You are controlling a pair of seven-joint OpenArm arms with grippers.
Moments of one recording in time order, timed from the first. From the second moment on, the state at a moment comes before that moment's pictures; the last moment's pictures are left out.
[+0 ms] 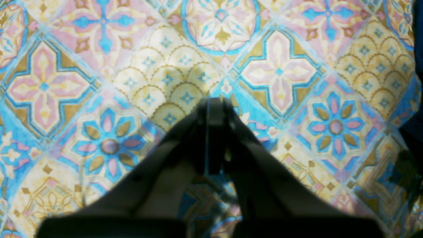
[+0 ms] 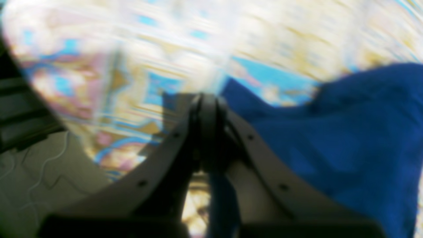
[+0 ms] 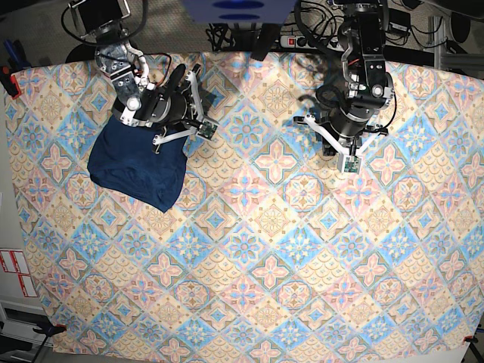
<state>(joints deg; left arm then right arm) 18.2 2.1 -8.0 105.7 -4.4 -12.2 44.3 -11.1 15.1 -17.3 98.2 1.1 41.3 -51.9</state>
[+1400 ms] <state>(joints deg) 18.4 1.7 -8.0 105.7 -8.1 -12.2 44.2 -5.8 25.3 -8.1 81.8 2.2 42.4 -43.2</state>
